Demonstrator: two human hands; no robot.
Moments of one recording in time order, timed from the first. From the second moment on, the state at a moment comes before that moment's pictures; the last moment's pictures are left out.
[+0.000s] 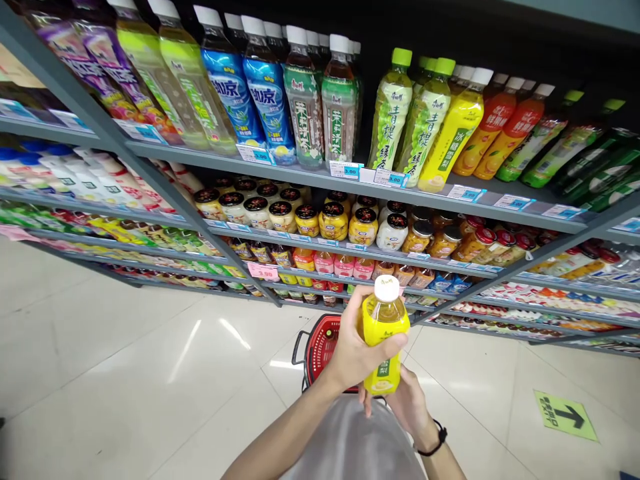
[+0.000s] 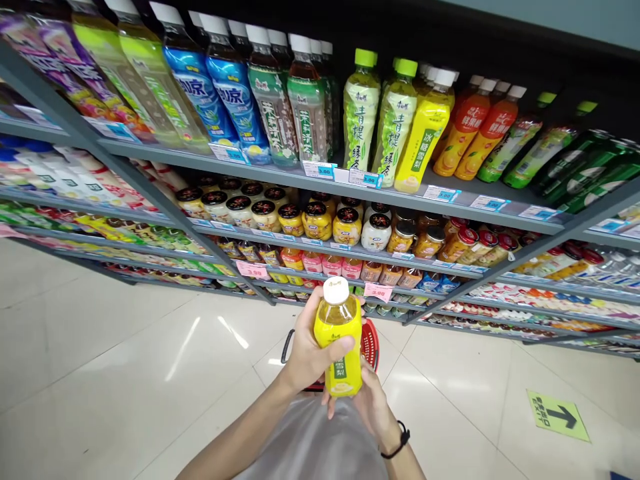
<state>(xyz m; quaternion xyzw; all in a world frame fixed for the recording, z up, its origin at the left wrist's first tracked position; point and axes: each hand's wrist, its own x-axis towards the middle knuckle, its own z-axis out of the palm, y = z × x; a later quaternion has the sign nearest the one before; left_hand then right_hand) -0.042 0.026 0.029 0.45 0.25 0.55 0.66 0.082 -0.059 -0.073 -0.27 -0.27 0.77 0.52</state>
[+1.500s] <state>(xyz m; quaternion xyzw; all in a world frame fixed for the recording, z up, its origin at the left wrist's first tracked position) -0.038 0.026 0.026 0.46 0.25 0.55 0.65 0.086 -0.063 -0.077 -0.27 -0.27 0.78 0.50</state>
